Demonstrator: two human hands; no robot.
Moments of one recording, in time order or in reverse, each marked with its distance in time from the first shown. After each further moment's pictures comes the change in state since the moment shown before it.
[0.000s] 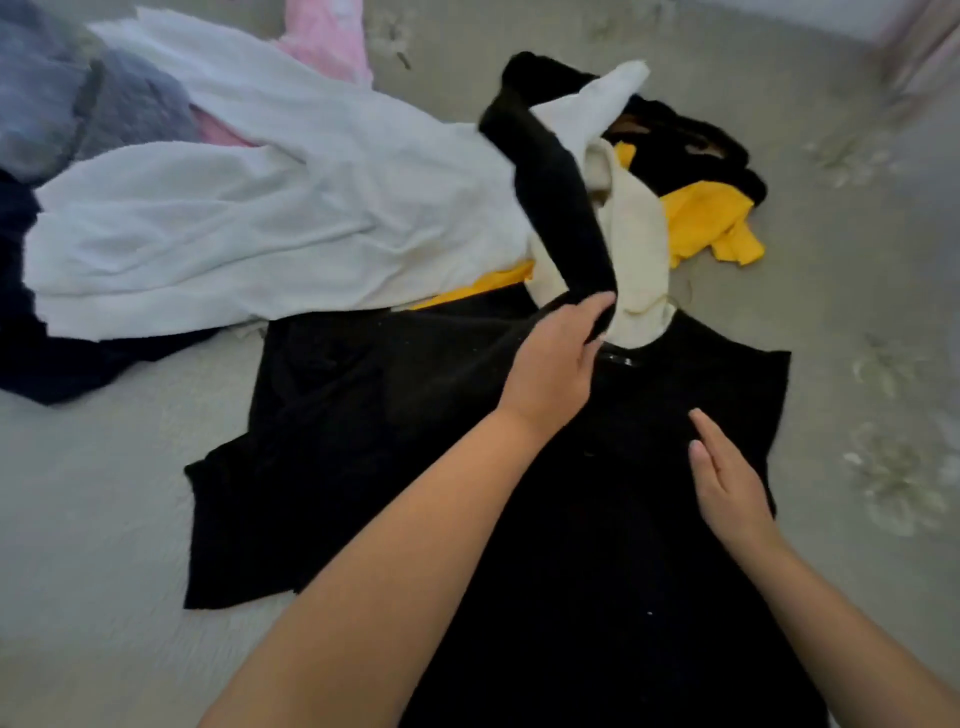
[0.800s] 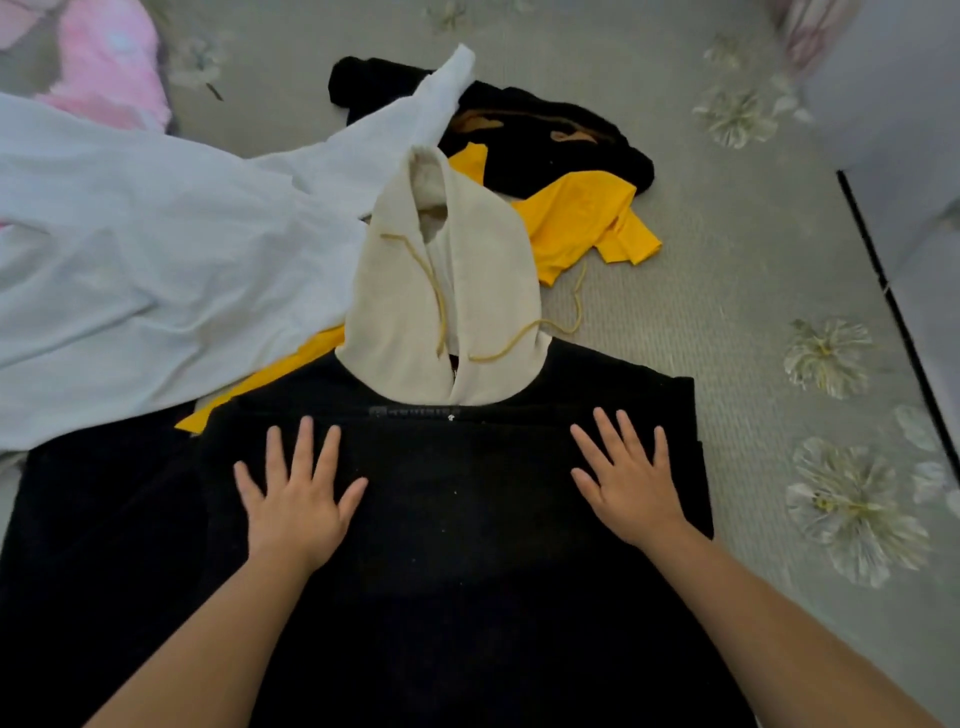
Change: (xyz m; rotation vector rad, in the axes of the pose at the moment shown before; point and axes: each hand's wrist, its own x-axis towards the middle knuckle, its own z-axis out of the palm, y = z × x) left_hand 0.000 -0.138 0.080 1.101 -0.437 -0.571; right_hand 0.132 0.158 0.014 -0.698 -0.171 -0.107
